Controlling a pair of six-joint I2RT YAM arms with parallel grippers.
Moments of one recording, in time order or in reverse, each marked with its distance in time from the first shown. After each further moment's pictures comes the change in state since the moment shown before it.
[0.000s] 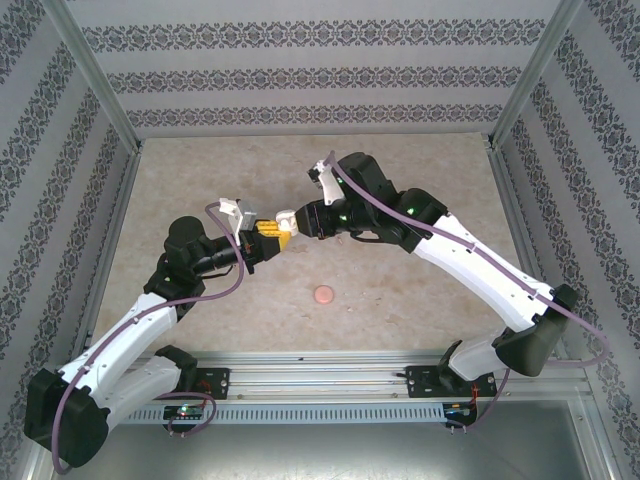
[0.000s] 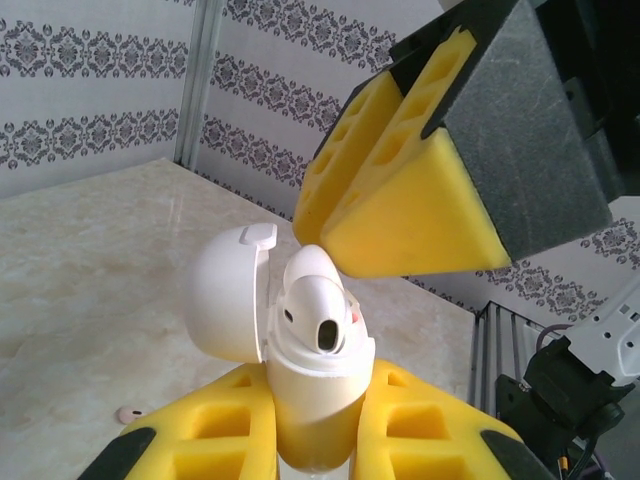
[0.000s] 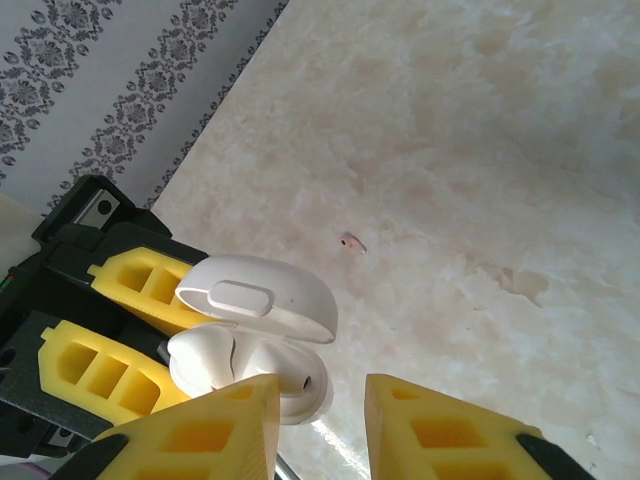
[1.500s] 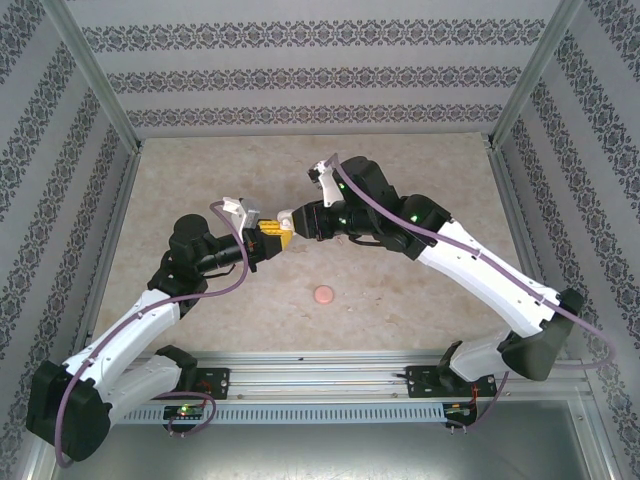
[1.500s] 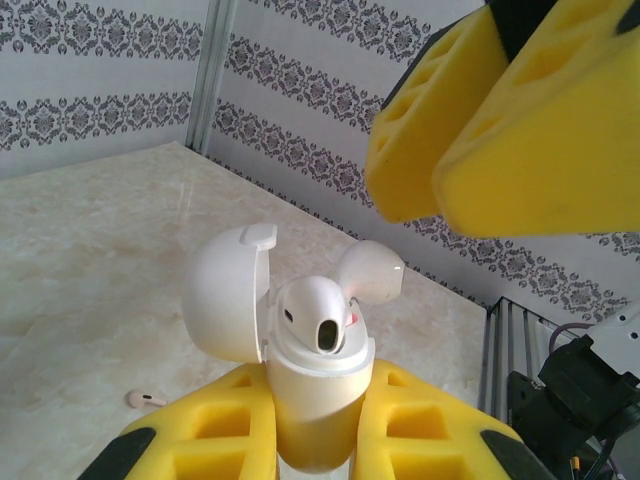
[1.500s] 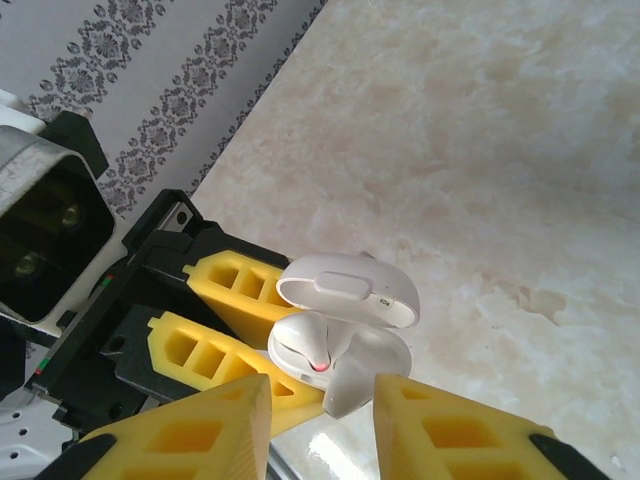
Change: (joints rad) left arm 0.000 0.038 0.000 -0.002 -0.024 0.004; right arm 0.044 -0.029 -0.023 0.050 0.042 0.035
